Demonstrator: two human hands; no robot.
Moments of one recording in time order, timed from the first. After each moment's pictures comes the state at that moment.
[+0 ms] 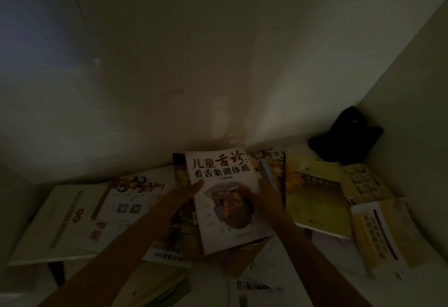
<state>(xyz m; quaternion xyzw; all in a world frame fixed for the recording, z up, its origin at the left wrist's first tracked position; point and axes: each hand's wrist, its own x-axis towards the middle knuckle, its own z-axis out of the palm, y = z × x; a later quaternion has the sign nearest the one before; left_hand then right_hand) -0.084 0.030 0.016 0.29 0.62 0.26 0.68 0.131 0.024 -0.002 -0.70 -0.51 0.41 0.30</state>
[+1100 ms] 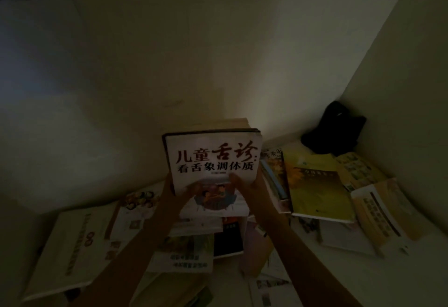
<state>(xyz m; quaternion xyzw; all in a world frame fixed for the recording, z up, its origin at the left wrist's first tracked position) -0.113 0.038 0.024 0.49 0.51 0.45 0.54 0.076 0.013 0.032 -0.54 -0.47 0.43 0.55</state>
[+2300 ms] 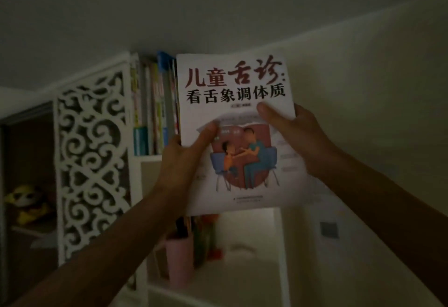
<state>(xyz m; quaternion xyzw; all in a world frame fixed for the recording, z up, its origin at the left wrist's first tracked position) -0.425 -0.250 0.496 0.46 0.48 0.75 0.01 -0.281 -0.127 0.525 -0.06 -0.69 0.43 0.58</state>
